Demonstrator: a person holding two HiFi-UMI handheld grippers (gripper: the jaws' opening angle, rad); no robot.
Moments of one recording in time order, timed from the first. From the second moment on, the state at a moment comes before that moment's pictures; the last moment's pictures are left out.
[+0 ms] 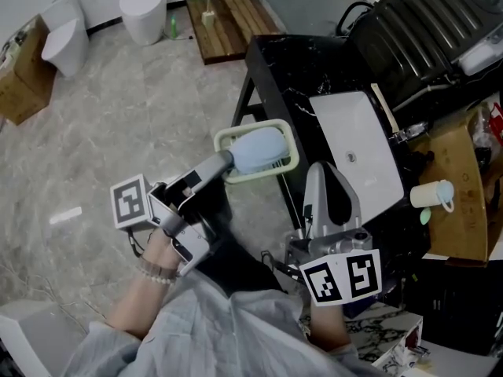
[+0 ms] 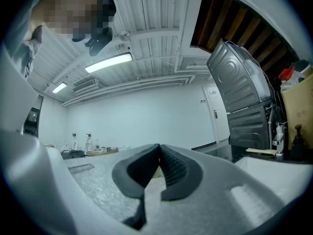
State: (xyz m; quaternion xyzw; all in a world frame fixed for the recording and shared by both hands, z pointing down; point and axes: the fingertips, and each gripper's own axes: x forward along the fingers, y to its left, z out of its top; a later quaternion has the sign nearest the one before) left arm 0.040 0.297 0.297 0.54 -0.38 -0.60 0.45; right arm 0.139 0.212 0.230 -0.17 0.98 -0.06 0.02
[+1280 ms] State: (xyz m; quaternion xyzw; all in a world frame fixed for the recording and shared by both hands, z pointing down) left arm -0.125 0.142 0.292 0.53 -0.41 -0.61 0.42; right arm -0.023 0.046 0.227 -0.15 0.99 -0.06 0.02
